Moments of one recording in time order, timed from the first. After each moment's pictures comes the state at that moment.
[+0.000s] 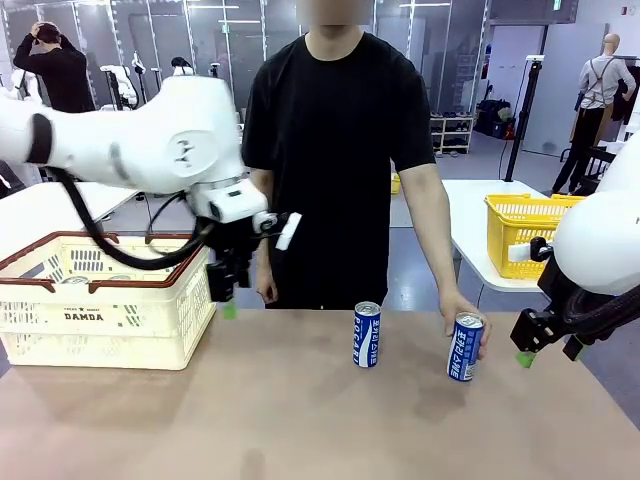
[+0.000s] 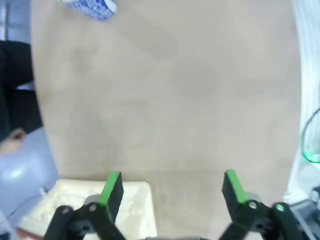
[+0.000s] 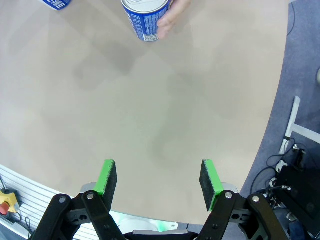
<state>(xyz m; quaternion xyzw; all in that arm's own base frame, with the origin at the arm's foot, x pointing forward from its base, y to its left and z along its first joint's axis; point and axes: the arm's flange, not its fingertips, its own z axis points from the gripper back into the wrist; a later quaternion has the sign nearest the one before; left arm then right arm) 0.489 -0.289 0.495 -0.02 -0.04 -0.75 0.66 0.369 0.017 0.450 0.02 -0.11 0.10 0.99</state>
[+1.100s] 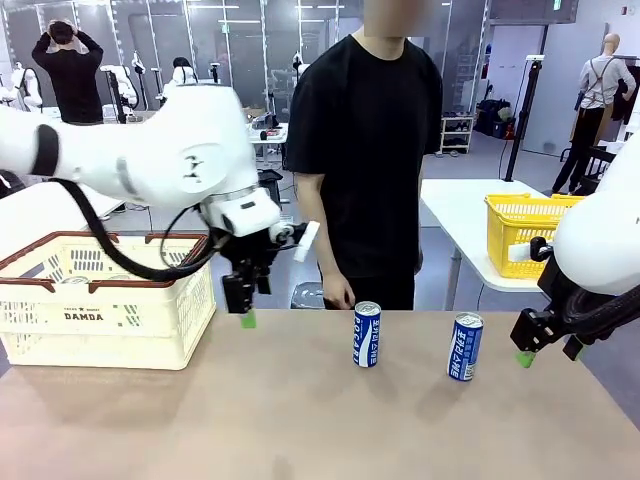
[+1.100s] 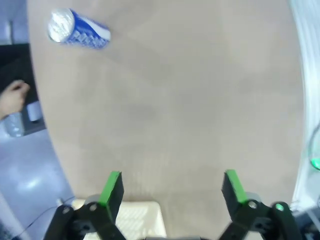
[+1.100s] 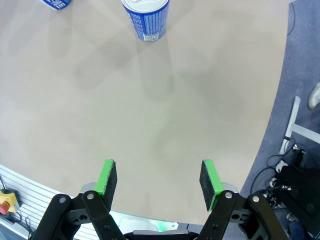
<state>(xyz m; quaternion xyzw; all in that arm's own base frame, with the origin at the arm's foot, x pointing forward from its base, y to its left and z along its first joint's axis) 0.473 -0.347 0.496 -0.01 -0.07 -0.78 0.63 0.369 0.017 0.450 0.02 -0.11 0.10 0.99</state>
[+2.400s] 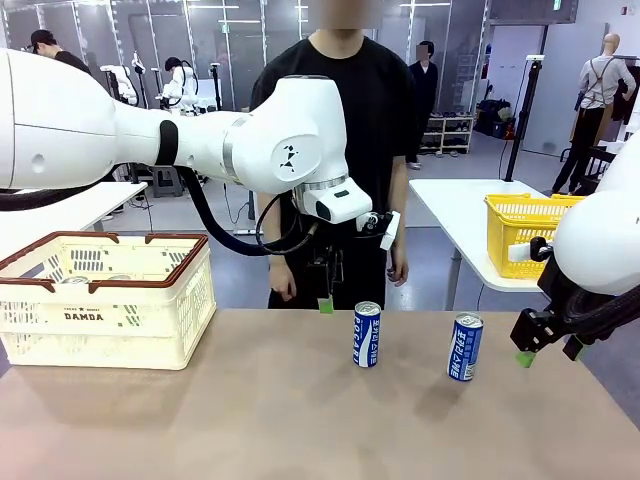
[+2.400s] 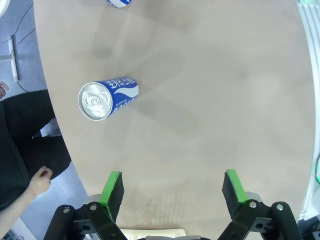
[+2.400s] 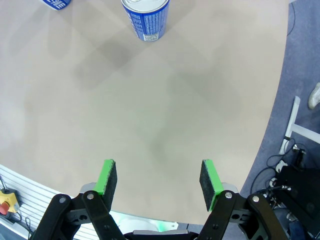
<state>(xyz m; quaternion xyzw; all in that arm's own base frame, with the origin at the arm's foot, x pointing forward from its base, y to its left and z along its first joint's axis) 0.499 -0.458 0.503 0.00 -0.07 -0.79 0.61 0.369 0.017 0.450 0.02 -0.11 0.10 0.99</state>
